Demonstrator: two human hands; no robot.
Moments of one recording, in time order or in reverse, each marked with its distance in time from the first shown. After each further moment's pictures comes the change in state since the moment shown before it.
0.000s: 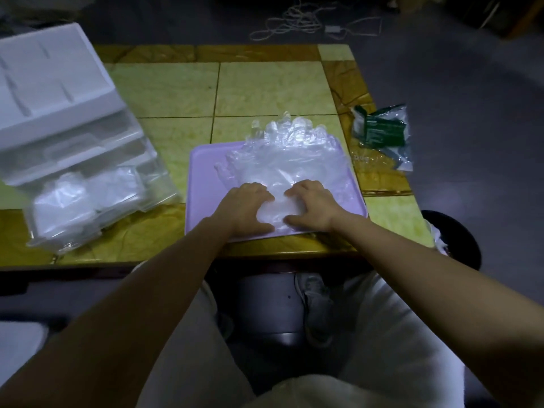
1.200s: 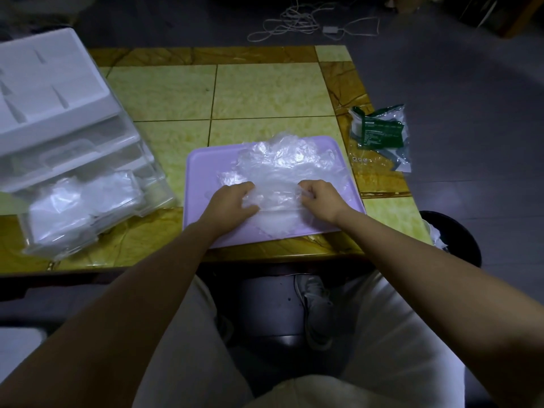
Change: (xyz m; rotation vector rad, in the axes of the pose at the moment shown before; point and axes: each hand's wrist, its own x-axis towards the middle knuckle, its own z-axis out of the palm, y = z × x) left_hand -0.006 -0.011 -0.009 -0.363 0.202 -0.151; right_hand 0.004 0.007 -0.015 0.409 0.129 0.061
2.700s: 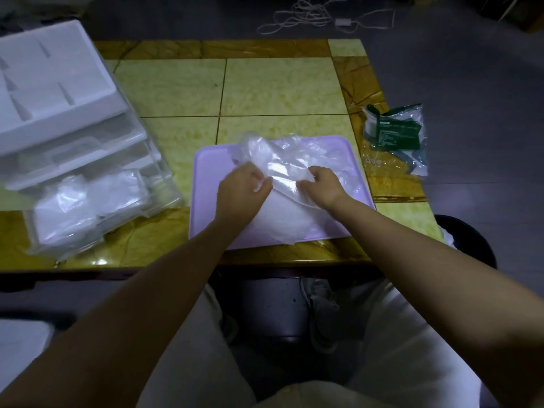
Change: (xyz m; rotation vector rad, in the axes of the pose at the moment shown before) left_hand 0.018 0.017 0.005 -0.044 0.401 -0.118; right_hand 0.035 -0.017 0.009 0.222 0.094 0.228
